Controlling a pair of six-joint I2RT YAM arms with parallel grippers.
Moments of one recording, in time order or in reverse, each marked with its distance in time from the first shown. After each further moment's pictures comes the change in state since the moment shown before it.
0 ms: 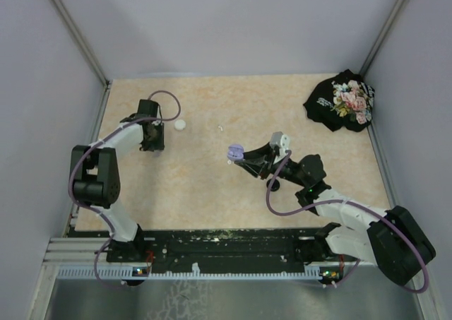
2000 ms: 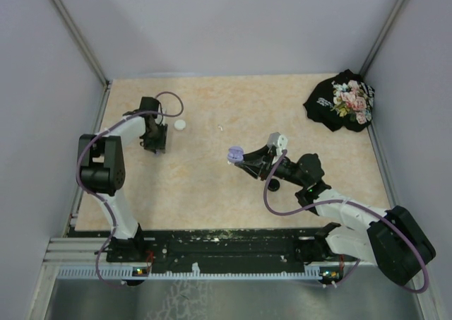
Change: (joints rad) left arm 0.028 0.166 0.129 -0.102 0.103 0.080; right arm 0.000 0.000 0.000 -0.071 0.004 -0.029
